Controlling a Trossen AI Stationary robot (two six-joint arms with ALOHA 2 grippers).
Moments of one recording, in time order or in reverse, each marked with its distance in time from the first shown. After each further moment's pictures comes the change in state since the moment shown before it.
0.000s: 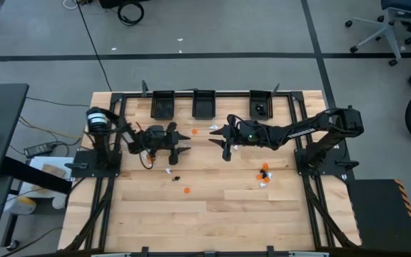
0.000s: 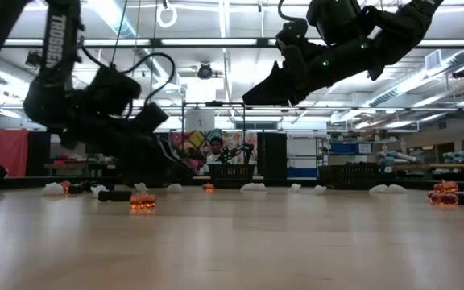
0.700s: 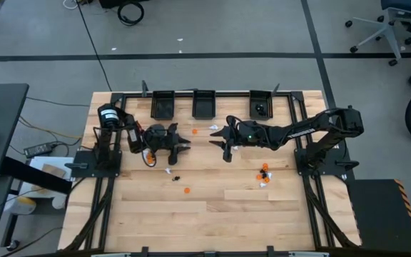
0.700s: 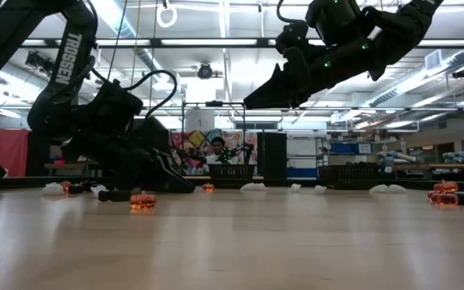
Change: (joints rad) left arm 0.072 0.145 -0.014 0.074 0.089 0.015; right arm 0.003 0.000 0.000 -0.031 -0.019 0.011
